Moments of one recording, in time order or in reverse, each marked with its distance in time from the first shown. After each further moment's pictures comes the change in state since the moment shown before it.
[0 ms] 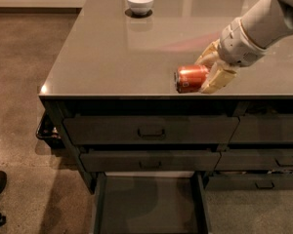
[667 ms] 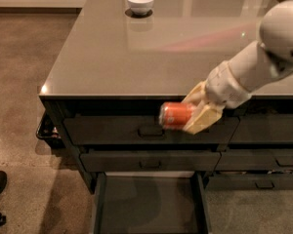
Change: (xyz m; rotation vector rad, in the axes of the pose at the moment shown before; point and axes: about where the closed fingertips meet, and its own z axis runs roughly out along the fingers) arm -0.015 0.081 0.053 -0.148 -0.122 0.168
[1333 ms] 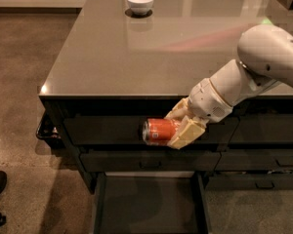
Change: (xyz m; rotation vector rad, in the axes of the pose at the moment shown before) arm -0.020 0.037 0.047 -0.172 -0.115 0.005
